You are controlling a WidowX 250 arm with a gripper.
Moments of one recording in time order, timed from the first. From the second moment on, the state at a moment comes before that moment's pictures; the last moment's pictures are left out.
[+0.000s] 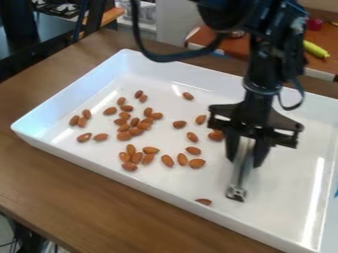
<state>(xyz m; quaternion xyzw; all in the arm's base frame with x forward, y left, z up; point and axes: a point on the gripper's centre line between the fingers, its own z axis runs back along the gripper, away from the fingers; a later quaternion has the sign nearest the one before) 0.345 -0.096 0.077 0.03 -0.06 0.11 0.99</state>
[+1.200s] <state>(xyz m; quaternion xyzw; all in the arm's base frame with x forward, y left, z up) 0.347 0.060 0.073 0.20 -0.04 -0.01 0.98</state>
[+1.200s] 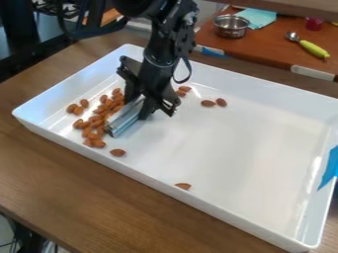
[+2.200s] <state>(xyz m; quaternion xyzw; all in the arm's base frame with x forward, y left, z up) 0.321 0.051 0.101 0.12 -0.02 -0.01 0.99</state>
